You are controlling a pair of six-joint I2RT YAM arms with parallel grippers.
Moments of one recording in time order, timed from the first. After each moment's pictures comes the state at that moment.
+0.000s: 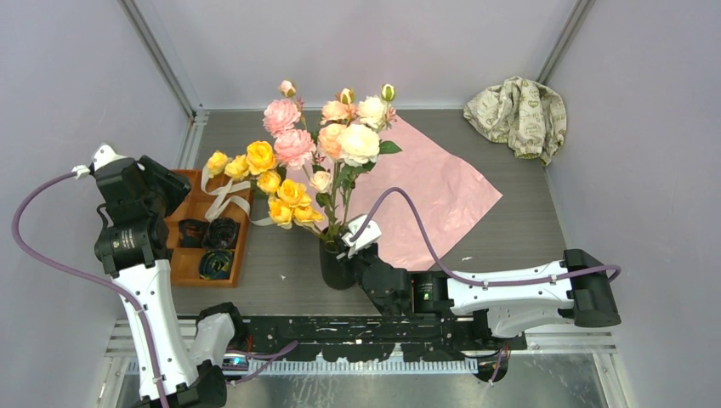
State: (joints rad) left arm 0.32 0.86 1.30 -0.90 -0.04 -0.58; right arm 1.51 1.22 0.83 0.25 0.92 0.17
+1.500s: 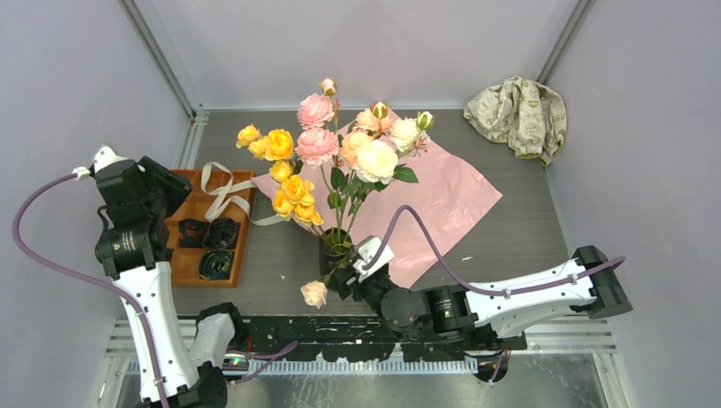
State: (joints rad) left arm 0.32 0.84 1.29 -0.90 -0.04 -0.58; right arm 1.69 1.12 0.83 0.18 1.03 0.13
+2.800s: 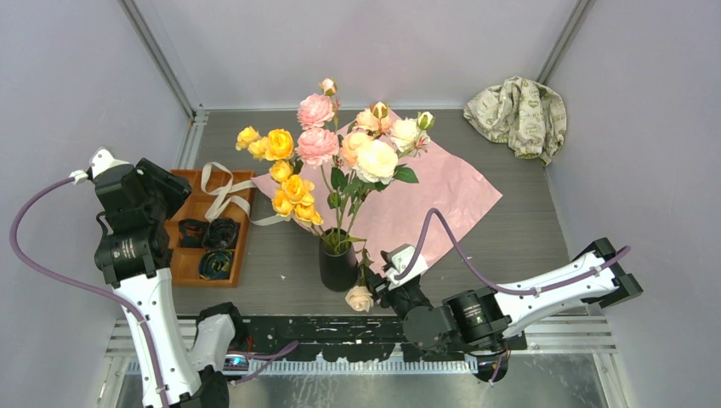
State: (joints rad) left arm 0.32 0.81 1.29 -0.90 -0.04 -0.58; right arm 1.85 0.97 0.84 -0.14 1.32 0.28
